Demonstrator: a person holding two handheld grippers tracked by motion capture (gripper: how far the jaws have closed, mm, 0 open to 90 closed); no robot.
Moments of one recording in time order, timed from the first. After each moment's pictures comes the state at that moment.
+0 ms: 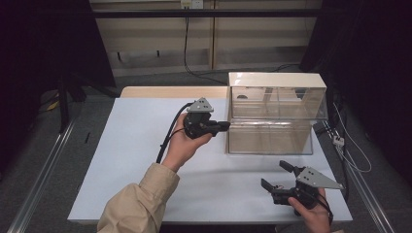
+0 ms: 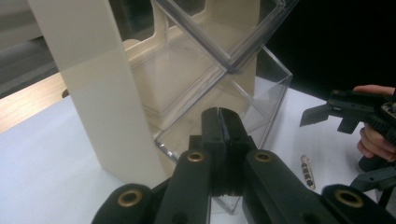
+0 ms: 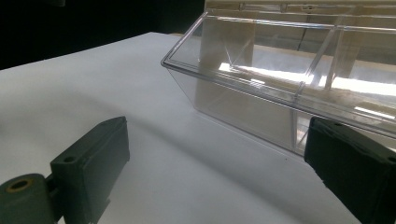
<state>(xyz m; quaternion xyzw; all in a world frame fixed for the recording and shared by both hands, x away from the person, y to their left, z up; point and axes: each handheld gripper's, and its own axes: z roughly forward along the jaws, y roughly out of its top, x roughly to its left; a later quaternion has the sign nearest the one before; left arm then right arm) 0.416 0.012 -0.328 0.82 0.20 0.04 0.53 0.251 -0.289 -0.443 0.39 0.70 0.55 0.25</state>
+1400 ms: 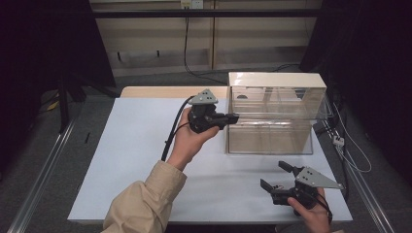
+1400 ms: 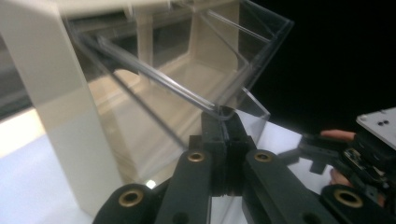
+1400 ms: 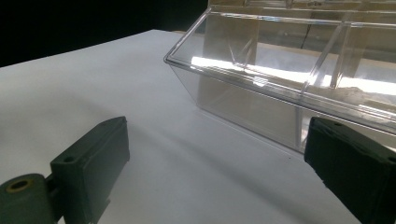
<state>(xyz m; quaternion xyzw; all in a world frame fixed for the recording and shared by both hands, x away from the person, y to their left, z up) 0.410 -0.001 -0.293 0.80 0.19 0.04 0.57 0.252 -0.288 -0.445 0.38 0.70 0.55 0.25</state>
